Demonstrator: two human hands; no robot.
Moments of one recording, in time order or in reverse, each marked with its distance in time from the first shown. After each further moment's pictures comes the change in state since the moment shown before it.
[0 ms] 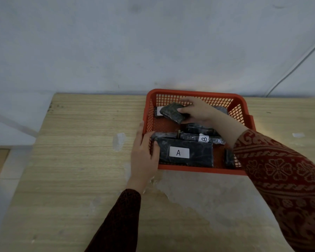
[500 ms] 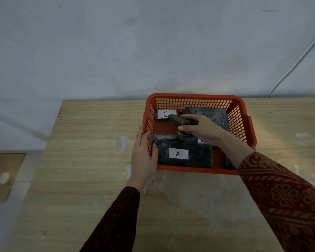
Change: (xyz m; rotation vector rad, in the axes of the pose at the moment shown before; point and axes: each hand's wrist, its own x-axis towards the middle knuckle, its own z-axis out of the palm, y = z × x) left_hand 0.002 0.011 -0.006 0.057 -0.037 -0.046; right_hand -0.034 0.037 -0.008 0.080 -0.082 -0.088
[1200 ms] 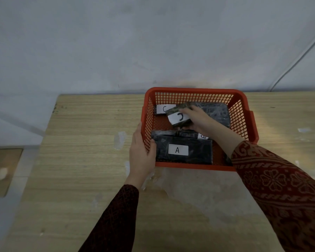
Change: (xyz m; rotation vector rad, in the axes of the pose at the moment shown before) left_hand -0.002 0.003 0.000 -0.133 0.030 -0.111; right_hand 0.028 -0.001 0.008 0.094 0.150 0.132
